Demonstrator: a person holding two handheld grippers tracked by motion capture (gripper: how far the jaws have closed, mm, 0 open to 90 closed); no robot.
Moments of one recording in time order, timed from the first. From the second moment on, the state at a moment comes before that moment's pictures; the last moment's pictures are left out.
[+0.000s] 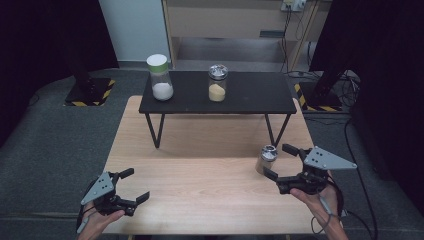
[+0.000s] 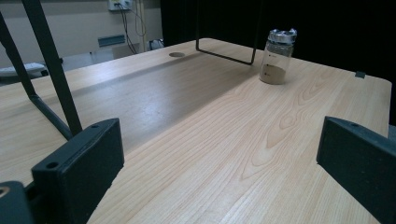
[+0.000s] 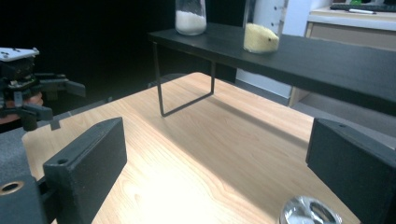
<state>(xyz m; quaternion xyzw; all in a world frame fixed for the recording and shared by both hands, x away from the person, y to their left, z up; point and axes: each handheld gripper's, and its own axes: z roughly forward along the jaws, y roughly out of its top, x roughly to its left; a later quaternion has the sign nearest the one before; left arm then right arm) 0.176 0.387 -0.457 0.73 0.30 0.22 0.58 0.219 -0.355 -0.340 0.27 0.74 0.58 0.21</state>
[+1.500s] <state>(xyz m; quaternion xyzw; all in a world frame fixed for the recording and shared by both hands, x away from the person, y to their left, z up) 0.175 0.388 -0.459 0.72 0.28 0.22 0.59 0.215 -0.370 -0.419 0.30 0.74 0.57 0.17</state>
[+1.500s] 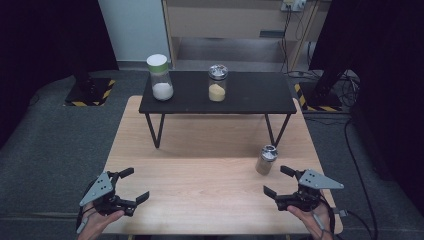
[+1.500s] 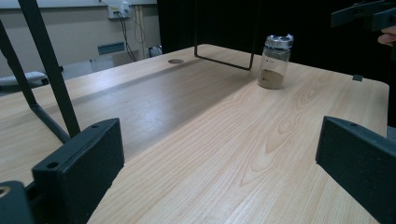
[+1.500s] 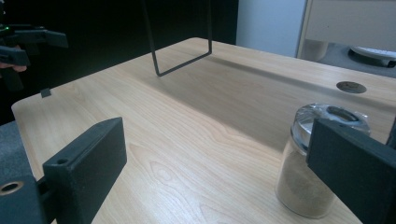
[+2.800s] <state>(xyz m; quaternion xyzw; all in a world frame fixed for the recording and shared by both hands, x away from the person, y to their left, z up) 0.175 0.386 -0.456 0.73 0.28 0.22 0.58 0.208 -0.377 -0.407 0.33 0.72 0.57 0.20</state>
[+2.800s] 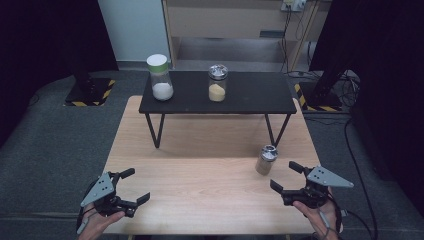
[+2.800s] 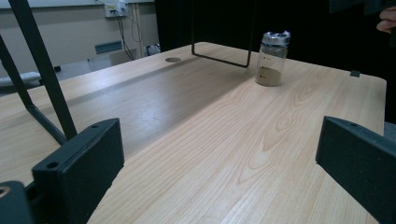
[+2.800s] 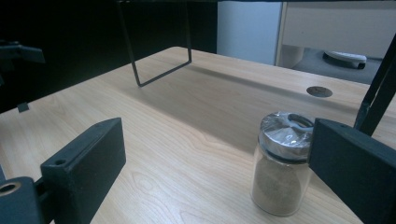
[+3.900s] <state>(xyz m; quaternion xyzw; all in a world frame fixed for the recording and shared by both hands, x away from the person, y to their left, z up) 0.175 0.386 -0.456 0.73 0.28 0.22 0.58 0.249 -0.375 -0.370 0.36 0.74 0.52 0.22</state>
